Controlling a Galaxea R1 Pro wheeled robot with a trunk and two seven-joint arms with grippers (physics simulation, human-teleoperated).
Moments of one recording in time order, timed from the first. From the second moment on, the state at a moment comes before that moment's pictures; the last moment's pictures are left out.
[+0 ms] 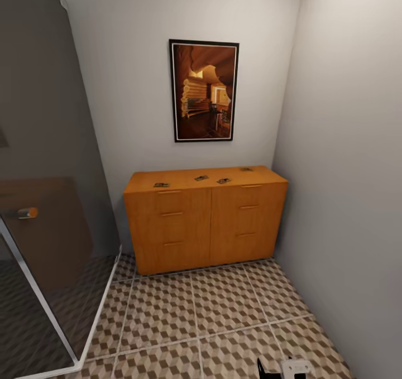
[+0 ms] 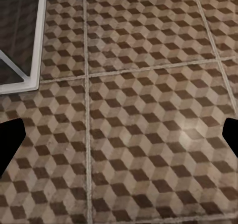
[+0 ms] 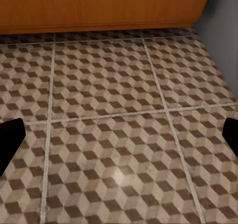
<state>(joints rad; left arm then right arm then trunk) 0.00 0.04 0.01 -0.53 0.00 -0.34 0.09 -0.02 0.02 0.01 -0.82 0.07 -0.24 -0.04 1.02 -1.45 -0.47</state>
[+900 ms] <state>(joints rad) 0.00 0.04 0.01 -0.53 0.01 -0.34 0.09 -0.02 0.02 0.01 -0.82 0.07 -0.24 -0.04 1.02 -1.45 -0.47</state>
